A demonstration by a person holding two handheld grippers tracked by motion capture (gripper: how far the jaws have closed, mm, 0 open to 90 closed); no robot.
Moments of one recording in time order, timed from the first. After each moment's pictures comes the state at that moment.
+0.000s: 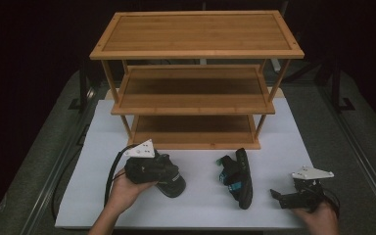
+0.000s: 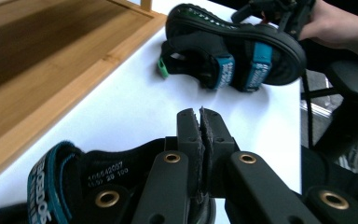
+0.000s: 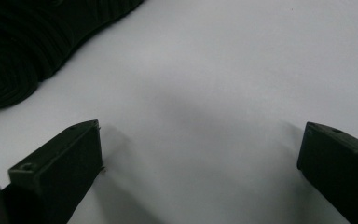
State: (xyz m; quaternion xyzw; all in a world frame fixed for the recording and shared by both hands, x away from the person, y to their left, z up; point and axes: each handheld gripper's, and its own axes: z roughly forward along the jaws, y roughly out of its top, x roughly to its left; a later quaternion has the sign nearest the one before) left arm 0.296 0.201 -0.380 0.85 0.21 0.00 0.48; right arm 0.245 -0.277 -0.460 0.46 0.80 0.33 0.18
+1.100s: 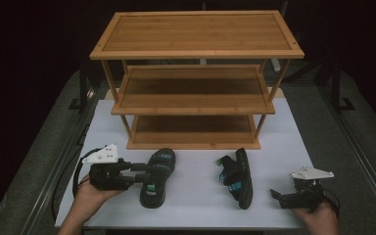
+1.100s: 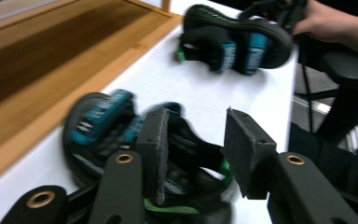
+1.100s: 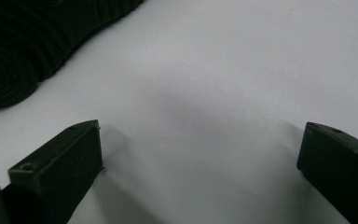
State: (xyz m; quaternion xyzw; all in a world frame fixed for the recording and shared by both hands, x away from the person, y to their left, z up) left arm 0.280 0.273 -0.360 0.85 0.22 0.04 0.49; right arm 0.245 -0.277 -0.460 0.46 0.80 0.33 0.18
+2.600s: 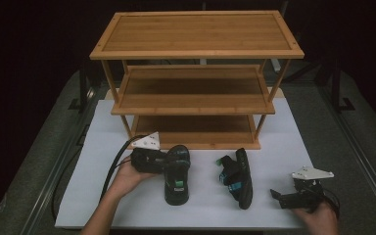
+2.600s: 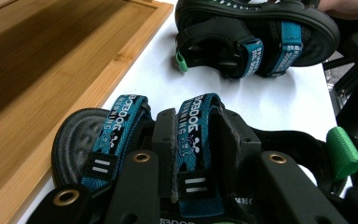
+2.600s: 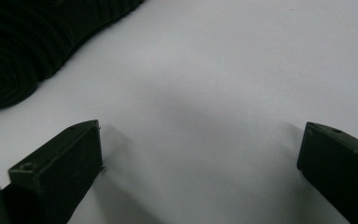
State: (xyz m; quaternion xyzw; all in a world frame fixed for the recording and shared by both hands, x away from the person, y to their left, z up) left arm 0.339 0.195 -0.396 0.87 0.15 0.00 0.47; right arm 0.245 -0.277 -0.460 0.46 0.80 0.33 0.18
